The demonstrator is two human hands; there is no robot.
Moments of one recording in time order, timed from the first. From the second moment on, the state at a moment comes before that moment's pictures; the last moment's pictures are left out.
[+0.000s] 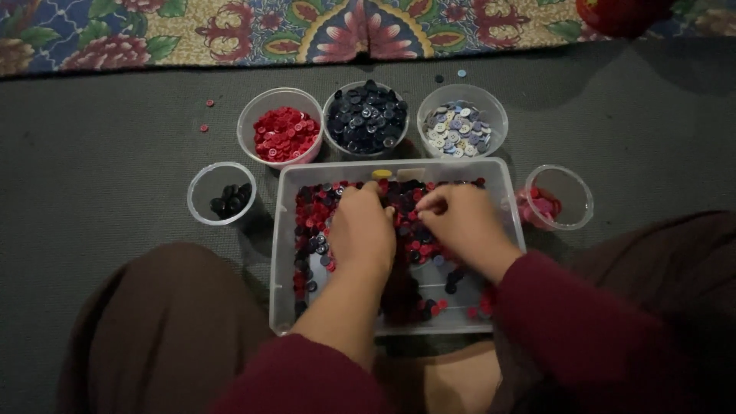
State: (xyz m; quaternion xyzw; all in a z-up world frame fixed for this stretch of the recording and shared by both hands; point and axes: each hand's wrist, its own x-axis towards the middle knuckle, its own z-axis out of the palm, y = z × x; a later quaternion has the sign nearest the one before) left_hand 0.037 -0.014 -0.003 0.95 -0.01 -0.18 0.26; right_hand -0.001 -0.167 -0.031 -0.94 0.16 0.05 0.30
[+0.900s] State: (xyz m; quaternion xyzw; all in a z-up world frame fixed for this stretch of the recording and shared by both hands) left_hand 0.041 -0.008 -0.002 0.95 0.03 -0.18 0.27; right_hand 0.024 -0.160 -0.034 -0.96 0.15 0.11 0.21
